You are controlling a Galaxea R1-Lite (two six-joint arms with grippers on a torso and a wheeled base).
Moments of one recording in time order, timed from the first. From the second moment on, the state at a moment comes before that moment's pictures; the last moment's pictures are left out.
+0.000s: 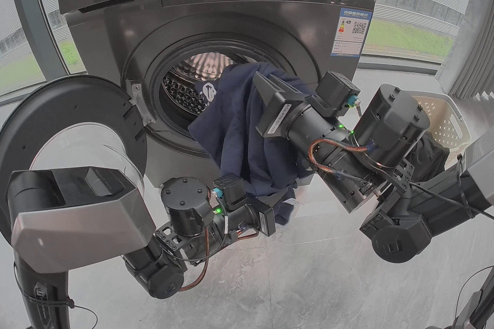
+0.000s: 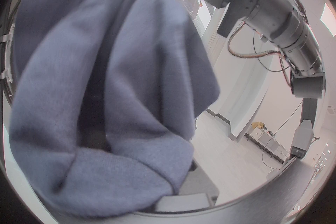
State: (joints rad) left arm -0.70 2.23 -0.74 -1.53 -0.17 -0.19; right arm 0.83 1.95 -1.01 -1.32 -0.26 0.21
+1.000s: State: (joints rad) left arm -0.59 2.08 -0.67 -1.55 -0.09 -0.19; right arm 0.73 1.88 -0.74 -1.30 -0.23 0.18
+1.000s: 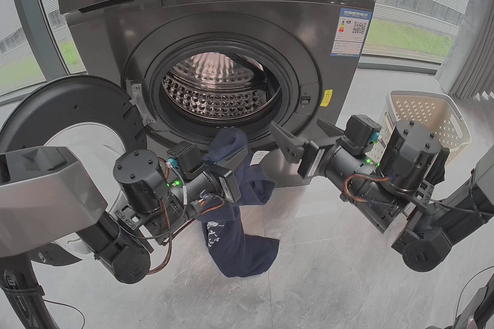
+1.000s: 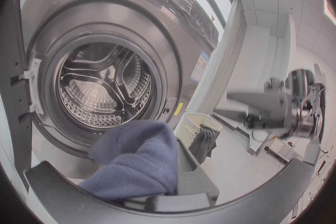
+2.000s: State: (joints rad) left arm -0.54 1.94 -0.69 -1.55 -0.10 -0.19; right arm 0.74 2.07 -0.70 -1.30 -0.14 0.45
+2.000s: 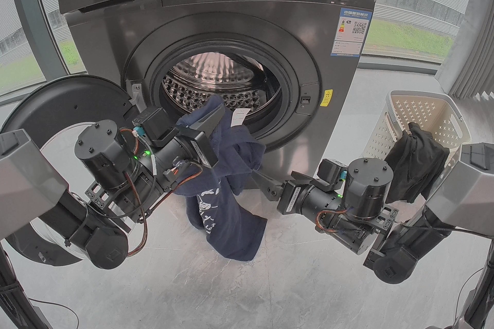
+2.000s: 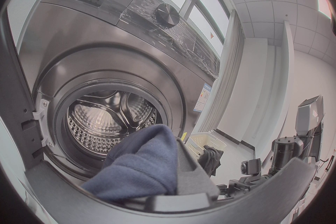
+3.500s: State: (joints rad) left arm -0.55 1.95 -0.69 -1.55 -0.10 -0.19; right arm 0.79 2.21 -0.89 -1.38 -0.13 0.60
